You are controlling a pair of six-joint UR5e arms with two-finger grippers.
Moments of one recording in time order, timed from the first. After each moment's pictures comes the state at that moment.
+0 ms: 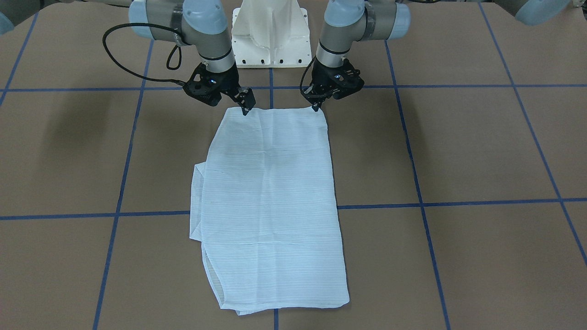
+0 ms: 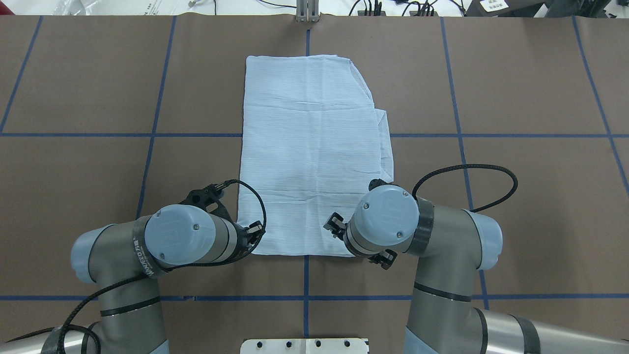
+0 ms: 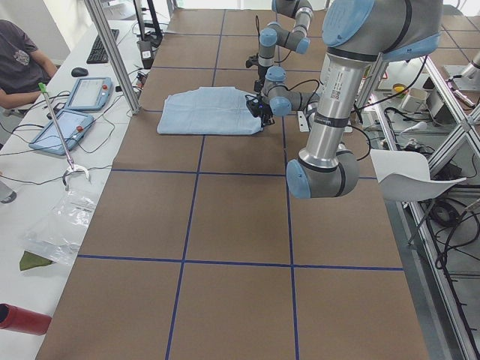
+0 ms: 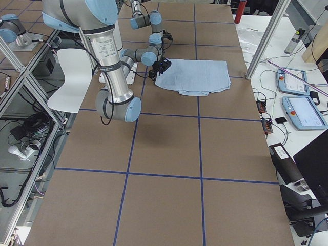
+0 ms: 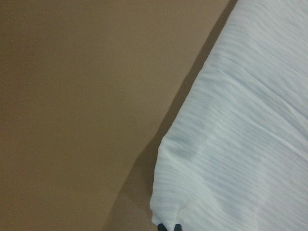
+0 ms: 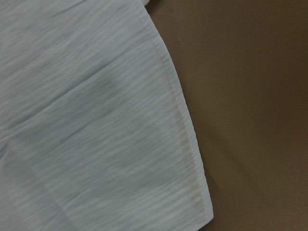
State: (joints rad) left arm -0.32 -2.00 -1.88 -1.74 -1.69 -1.90; right arm 0.32 -1.06 1.85 -1.59 1.77 1.96
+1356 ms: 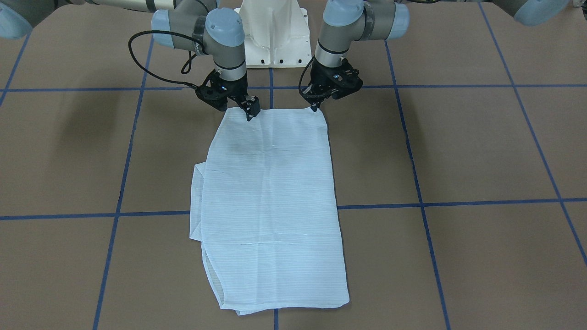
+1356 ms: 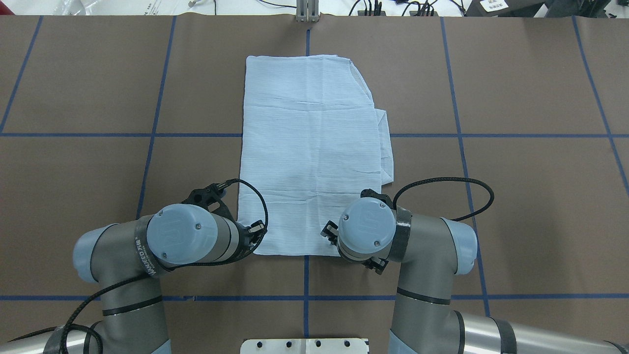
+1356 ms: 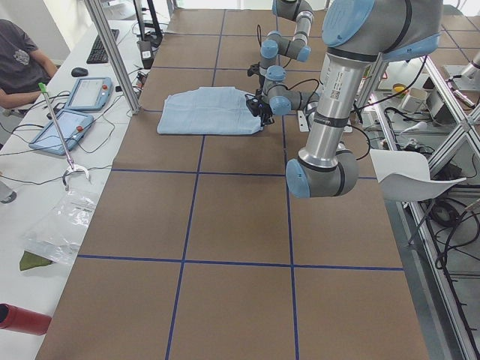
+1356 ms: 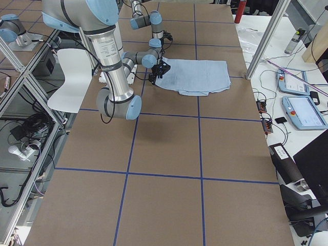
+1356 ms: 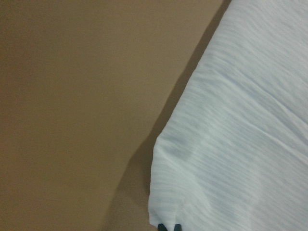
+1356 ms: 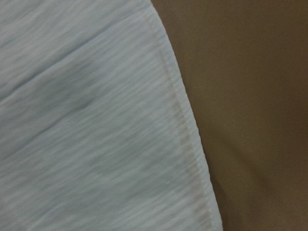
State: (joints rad) left arm -0.32 -2.01 -1.88 -1.74 -1.69 -1.90; right arm 0.30 -1.03 1.76 -1.58 1.75 1.97
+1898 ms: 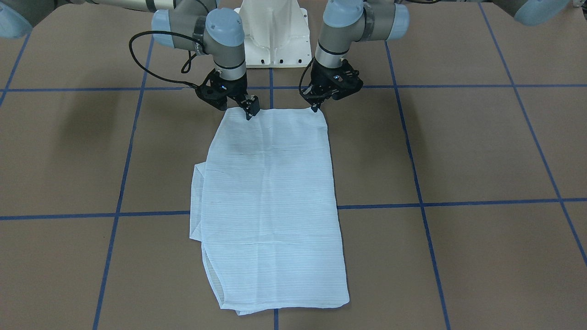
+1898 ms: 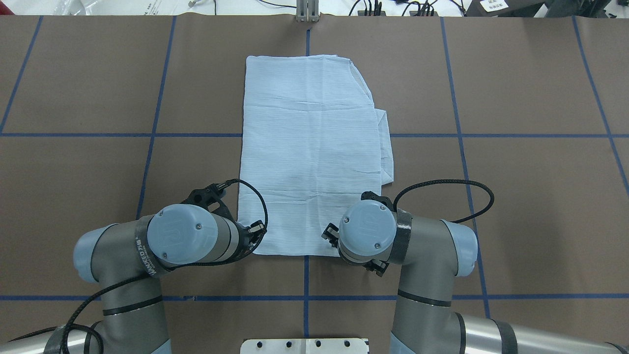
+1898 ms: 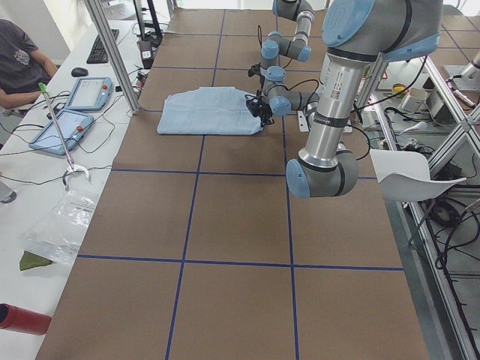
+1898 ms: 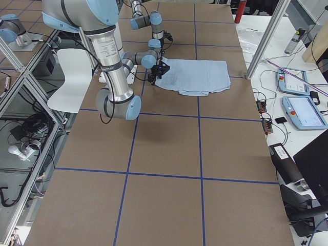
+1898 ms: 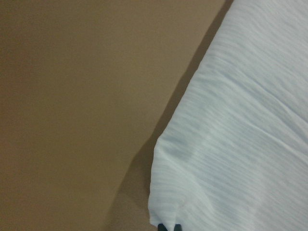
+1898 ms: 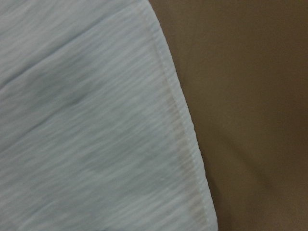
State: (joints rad) left arm -0.32 -2.01 -1.87 -1.74 -1.69 -1.90; right arm 0.30 -1.03 1.76 -1.58 1.75 1.97
